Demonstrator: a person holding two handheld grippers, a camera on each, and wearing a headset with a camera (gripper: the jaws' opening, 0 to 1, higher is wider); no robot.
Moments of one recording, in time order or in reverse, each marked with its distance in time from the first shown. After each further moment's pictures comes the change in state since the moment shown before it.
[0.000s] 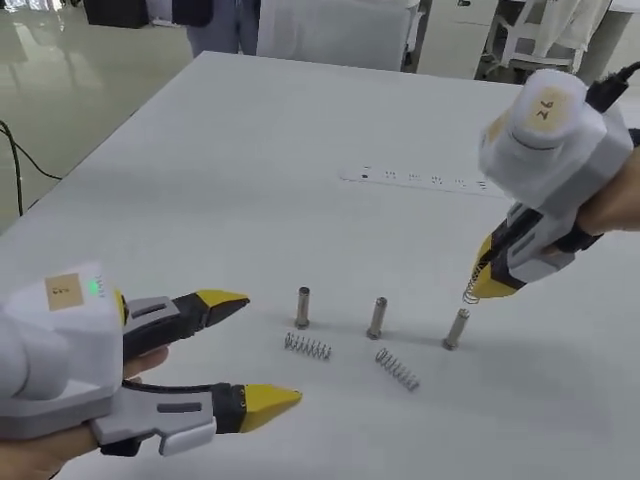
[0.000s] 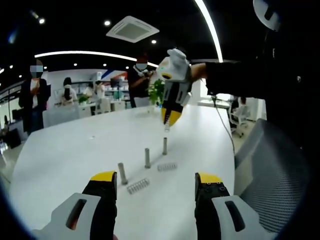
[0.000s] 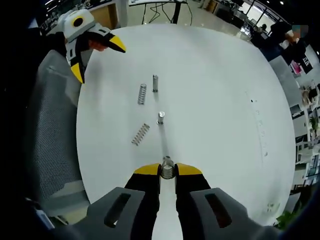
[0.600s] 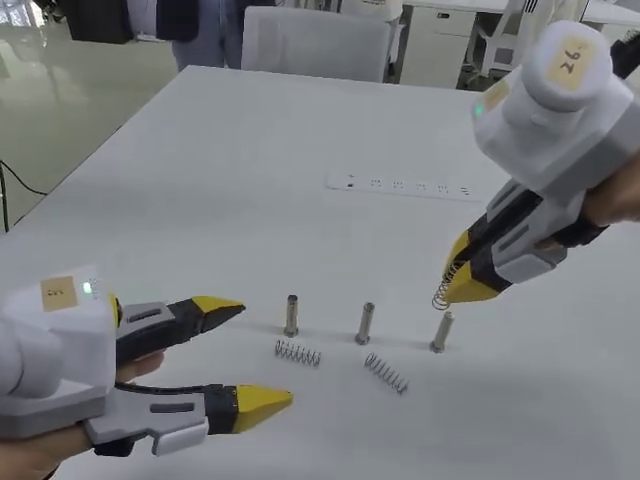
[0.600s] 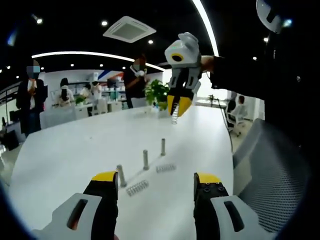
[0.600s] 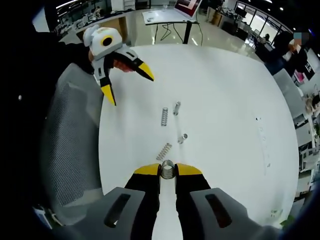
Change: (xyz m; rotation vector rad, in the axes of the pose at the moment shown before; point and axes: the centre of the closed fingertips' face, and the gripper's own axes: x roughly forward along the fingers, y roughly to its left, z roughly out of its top) left arm 0.000 -0.001 0.002 0.012 0.000 -0.026; right arm -0.042 0.037 0.033 -0.018 -0.126 0.038
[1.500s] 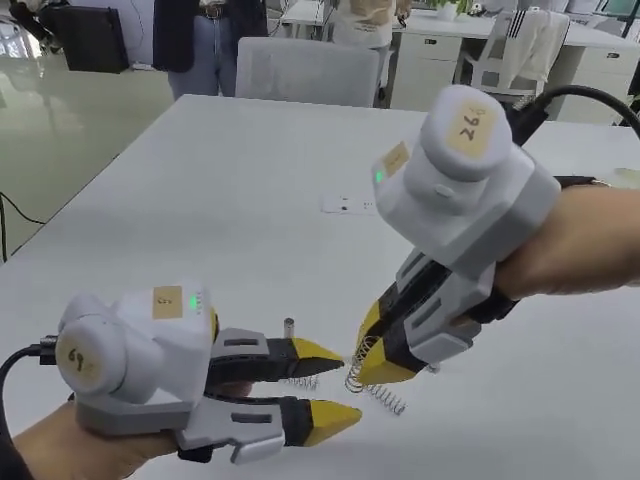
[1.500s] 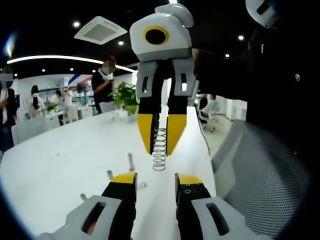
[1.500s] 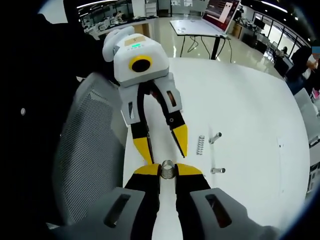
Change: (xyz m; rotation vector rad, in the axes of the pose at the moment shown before) left arm 0.040 -0.052 0.025 0.077 -0.012 -0.259; right arm 0.019 0.078 0.057 -0.098 -0.099 0.162
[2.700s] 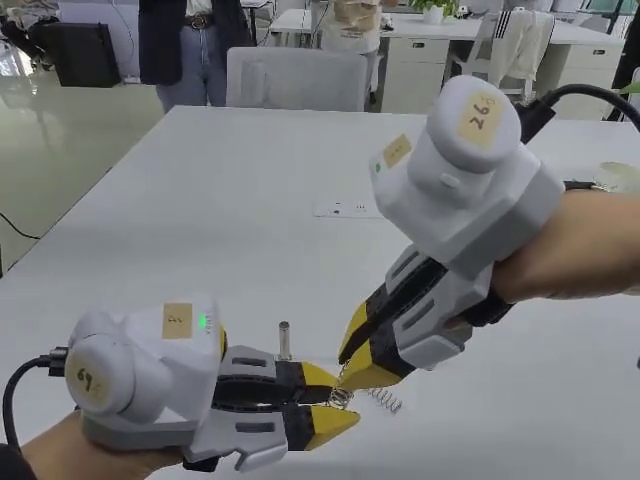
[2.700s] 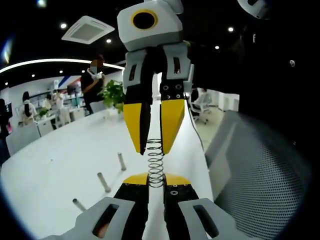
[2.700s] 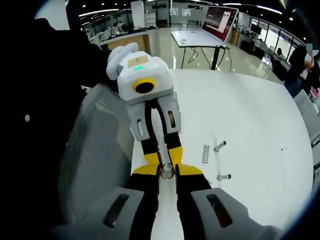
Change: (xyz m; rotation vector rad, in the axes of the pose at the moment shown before) left arm 0.008 -0.022 -0.003 0.083 0.038 -0.071; right arm 0.002 0.019 0.019 0.009 -0.100 0.014
